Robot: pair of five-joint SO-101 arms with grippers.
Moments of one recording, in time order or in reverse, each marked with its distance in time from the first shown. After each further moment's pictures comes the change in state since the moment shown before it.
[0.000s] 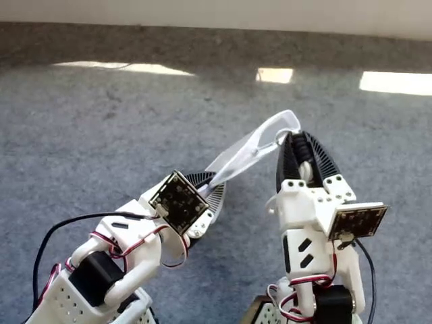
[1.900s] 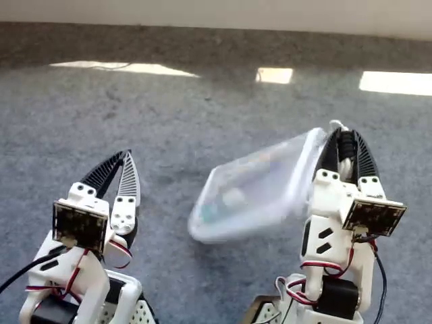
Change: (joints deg) left arm -24.8 -21.9 0.3 6.2 0.2; right arm 14.5 0.3 2.8 -5.5 5.5
